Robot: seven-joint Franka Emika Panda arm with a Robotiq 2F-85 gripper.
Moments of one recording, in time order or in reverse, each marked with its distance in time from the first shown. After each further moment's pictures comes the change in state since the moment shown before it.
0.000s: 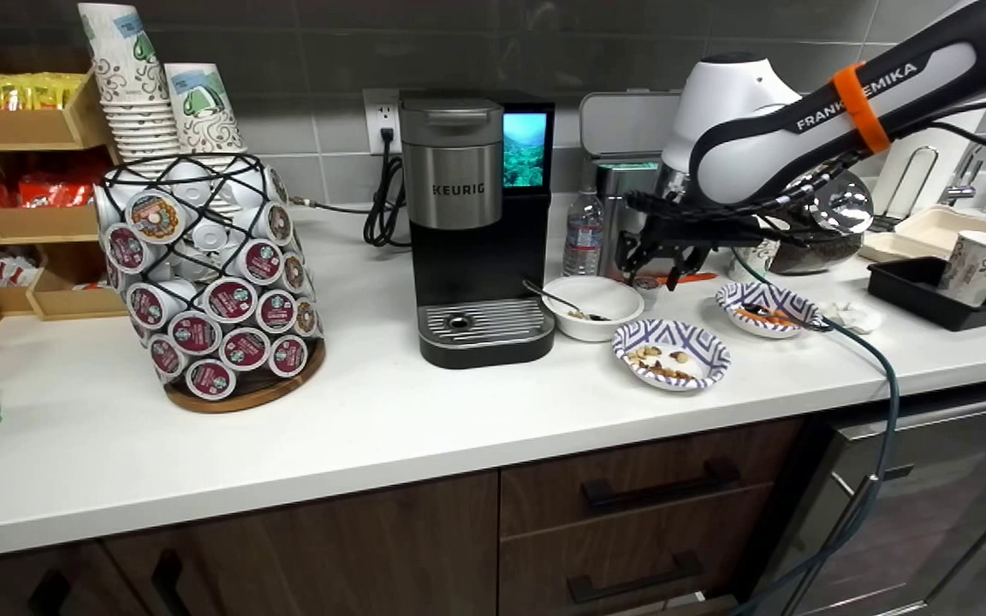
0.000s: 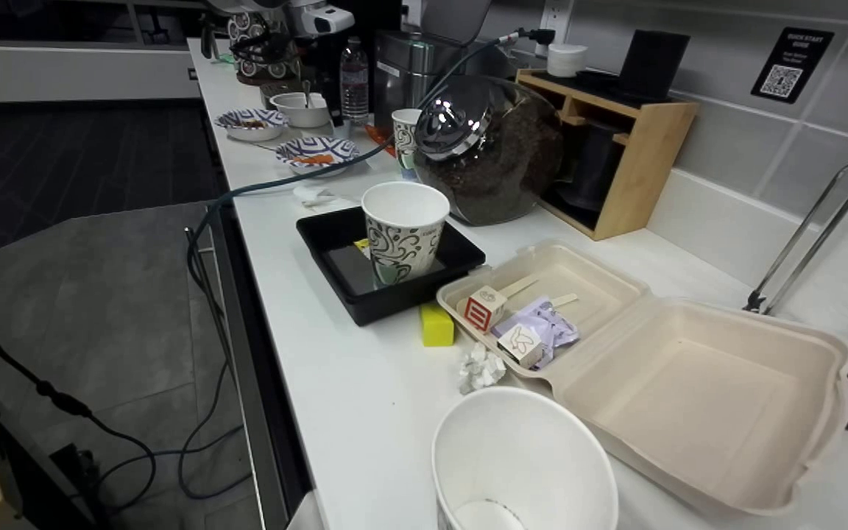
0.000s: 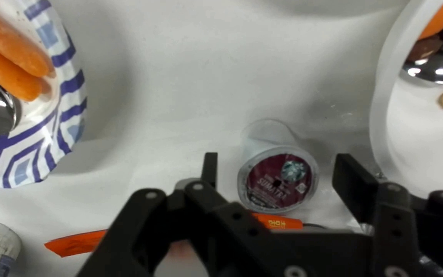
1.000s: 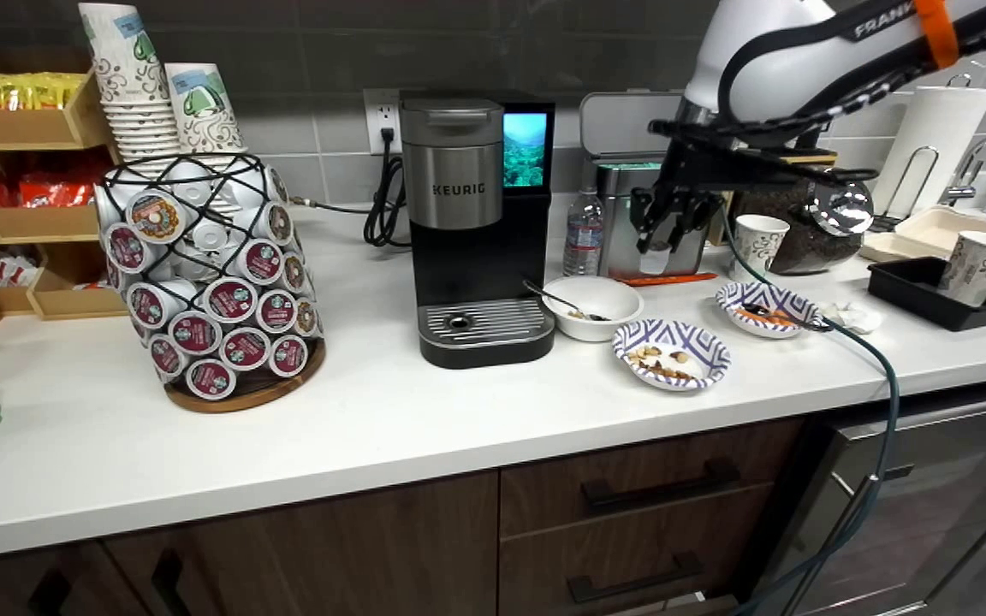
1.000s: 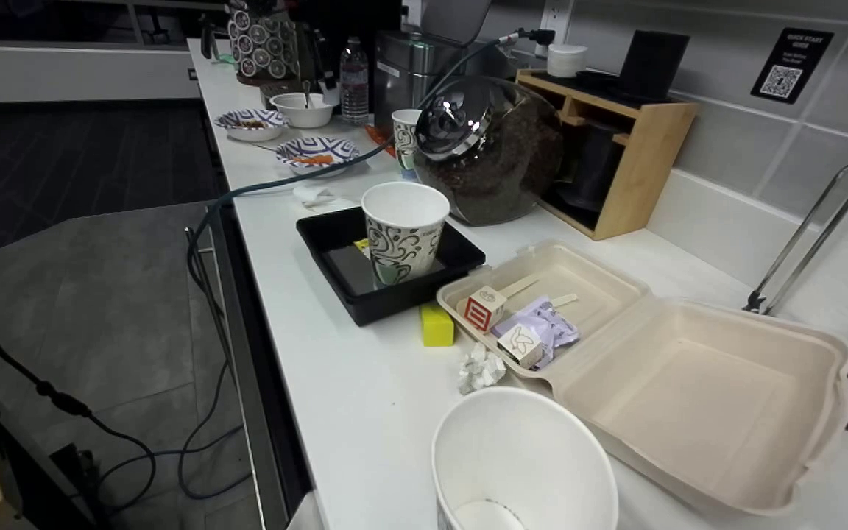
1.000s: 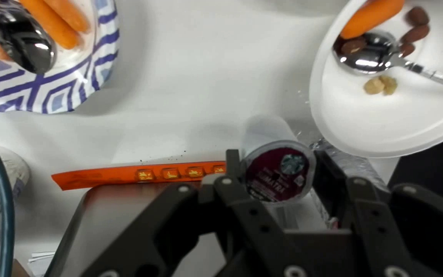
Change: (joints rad) arm -0.020 -0.155 0.037 -0.051 0.024 -0.067 -0.159
